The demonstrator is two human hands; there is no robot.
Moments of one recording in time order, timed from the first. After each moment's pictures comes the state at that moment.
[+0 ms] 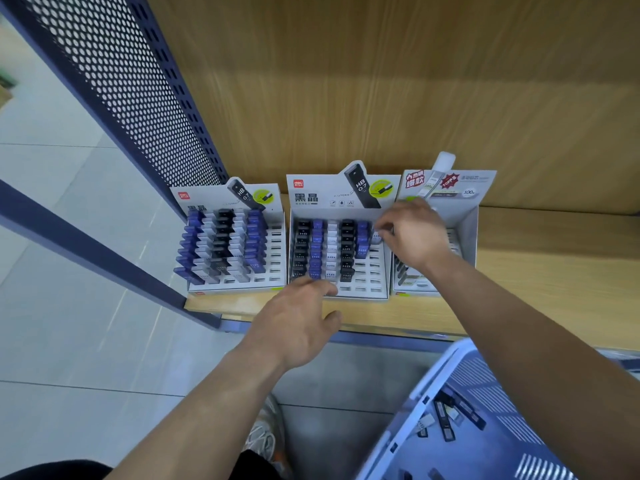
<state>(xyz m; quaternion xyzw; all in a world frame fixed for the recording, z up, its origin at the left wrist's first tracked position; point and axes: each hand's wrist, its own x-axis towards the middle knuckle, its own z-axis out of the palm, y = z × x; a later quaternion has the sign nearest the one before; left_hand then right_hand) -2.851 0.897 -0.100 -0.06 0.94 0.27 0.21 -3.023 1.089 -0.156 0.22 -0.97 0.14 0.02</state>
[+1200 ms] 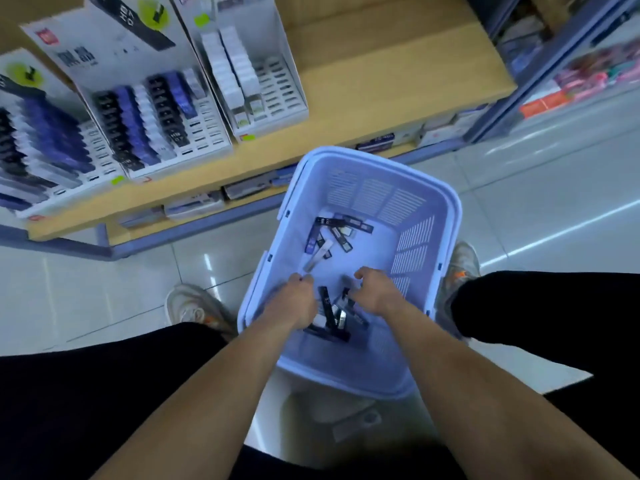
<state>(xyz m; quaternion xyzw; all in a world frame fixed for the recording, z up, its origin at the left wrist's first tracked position) -2.685 1.072 -0.268 0.10 0.89 0.11 0.44 -2.661 1.252 -0.293 -0.20 -0.85 0.29 -0.39</state>
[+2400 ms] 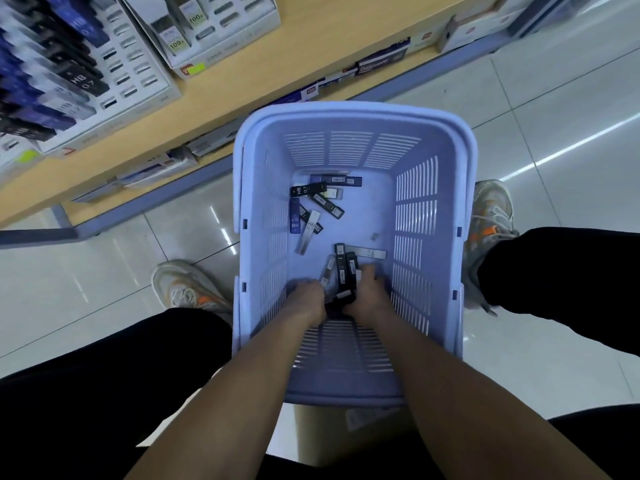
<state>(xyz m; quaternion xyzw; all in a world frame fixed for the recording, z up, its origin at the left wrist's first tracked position) -2.644 1.080 -0.389 0.02 0.80 0.01 0.60 -2.588 1.214 -0.382 -0.32 -0.78 0.39 -0.38</state>
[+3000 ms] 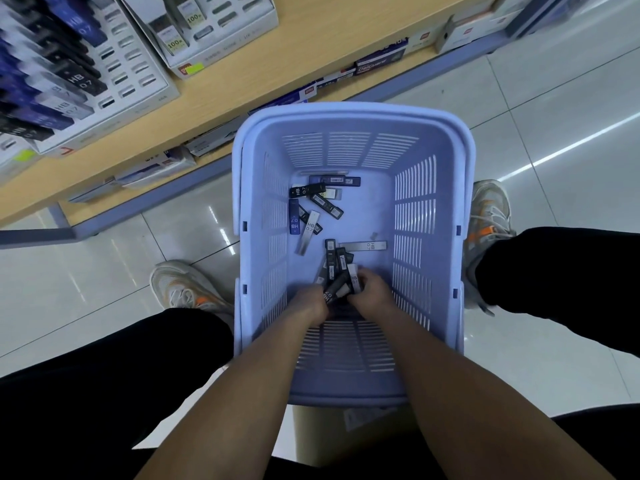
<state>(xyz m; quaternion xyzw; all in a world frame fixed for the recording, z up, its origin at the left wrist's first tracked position) -2.634 1.079 -0.399 0.01 0.78 0.12 0.61 -2.587 1.224 -0.395 -0.37 -0.71 0.49 -0.34</state>
